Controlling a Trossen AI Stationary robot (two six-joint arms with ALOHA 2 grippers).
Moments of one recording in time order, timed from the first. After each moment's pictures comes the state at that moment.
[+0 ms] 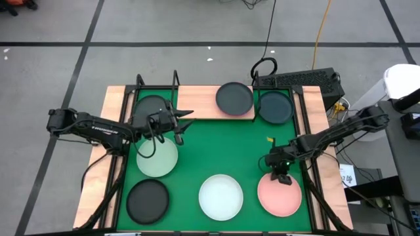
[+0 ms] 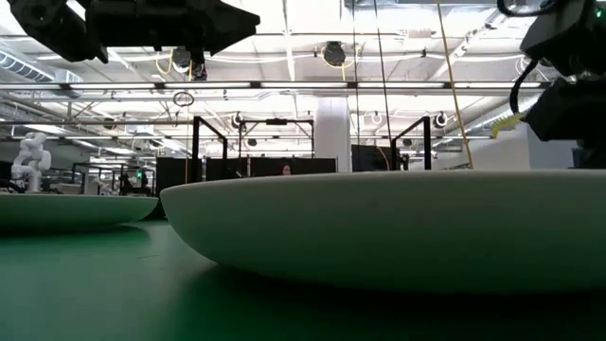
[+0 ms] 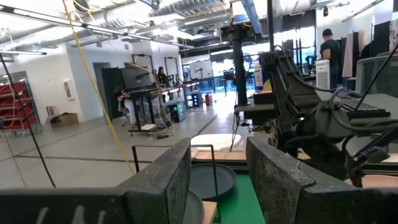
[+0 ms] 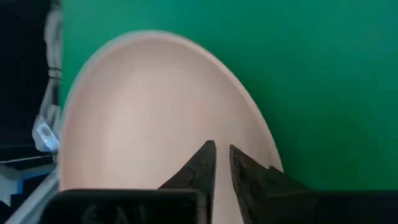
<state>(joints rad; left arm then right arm) 0.05 1.19 0.46 0.95 -0.21 0.18 0.30 0.99 0.26 -0.26 -0.44 0.55</state>
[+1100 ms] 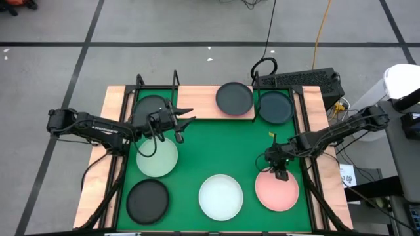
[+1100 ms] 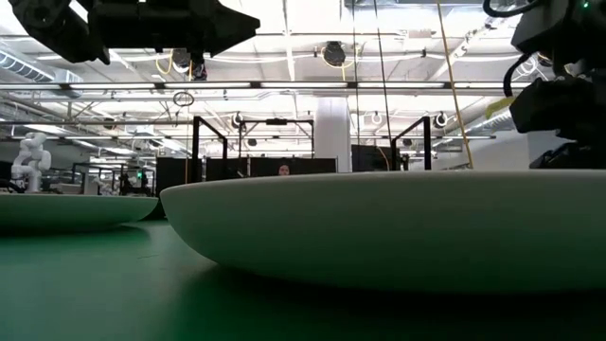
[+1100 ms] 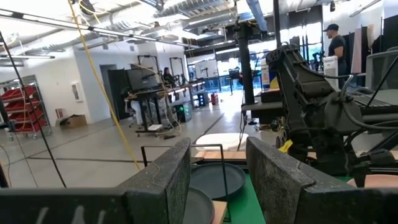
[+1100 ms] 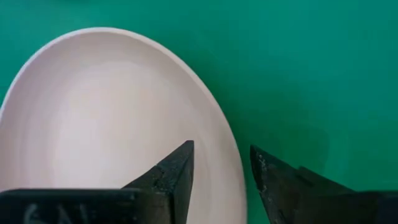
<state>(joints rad) 0.07 1.19 0.47 0.95 -0.21 0.21 0.28 0.97 0.35 -0.50 -0.22 0.50</state>
